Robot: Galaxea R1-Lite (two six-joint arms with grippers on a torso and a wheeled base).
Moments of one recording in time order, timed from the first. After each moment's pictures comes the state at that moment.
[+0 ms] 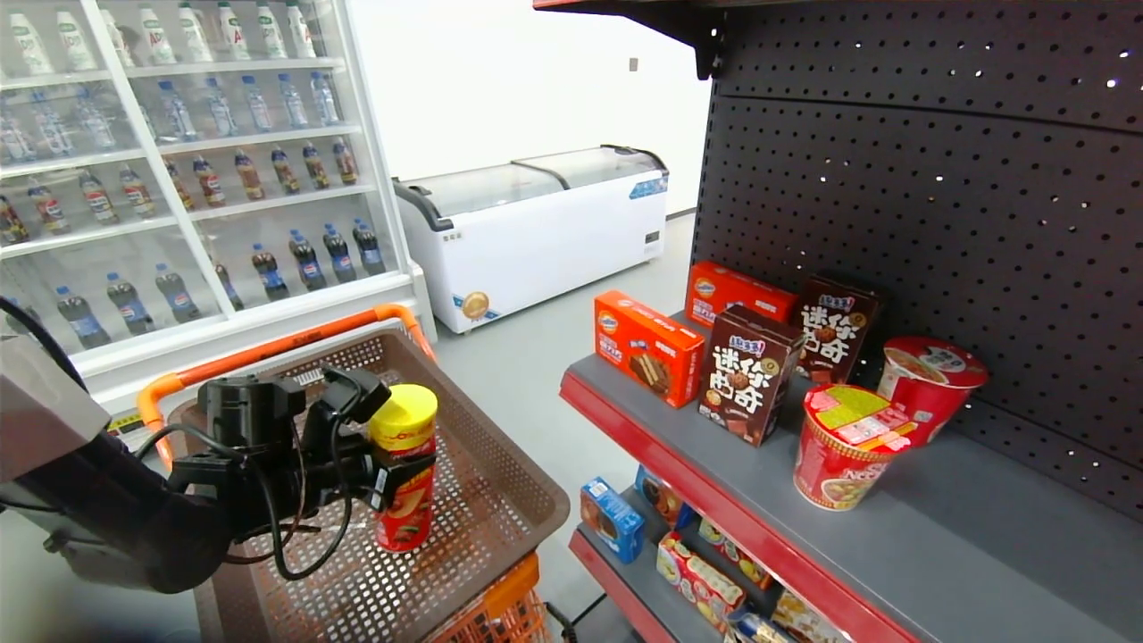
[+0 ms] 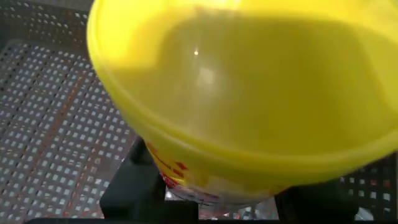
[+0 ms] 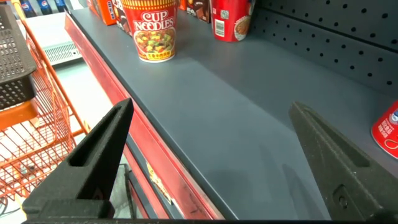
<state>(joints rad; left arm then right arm) -0.04 2.01 -0.59 -0.91 -0.38 0.29 0.00 0.01 0.00 0.00 0.06 -0.01</state>
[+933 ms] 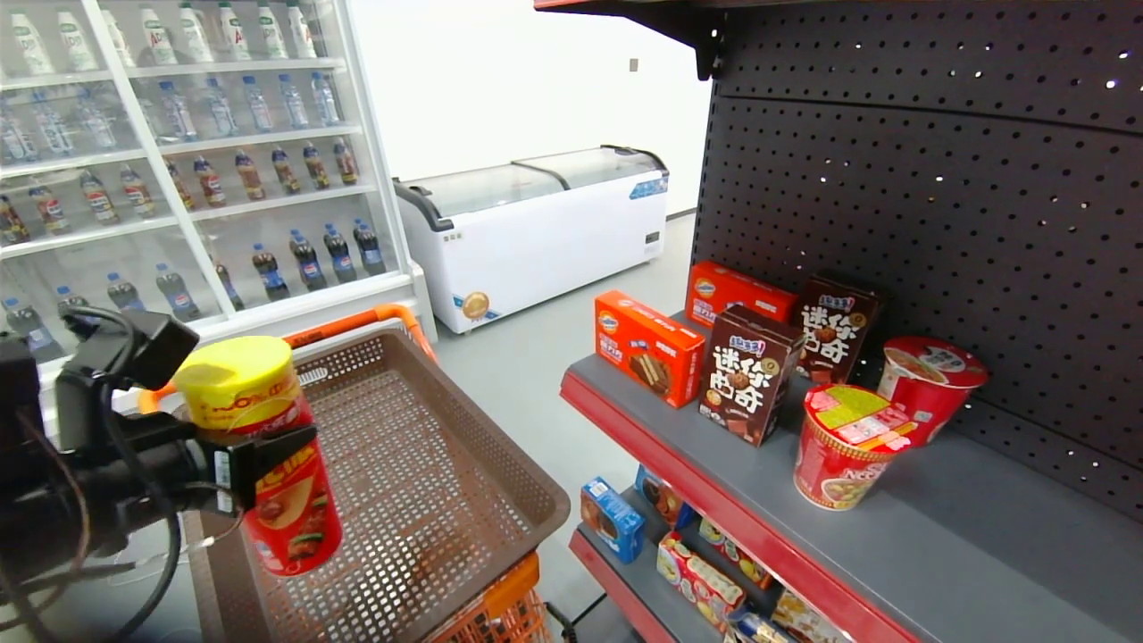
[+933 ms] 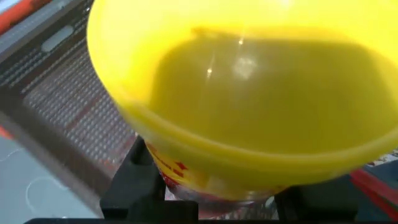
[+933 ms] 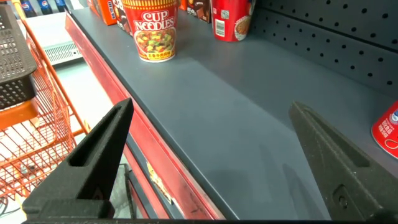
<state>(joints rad) -0.03 1.32 -0.51 -0.42 -0.16 0.05 0.00 0.01 0.00 0.00 0.06 -0.01</state>
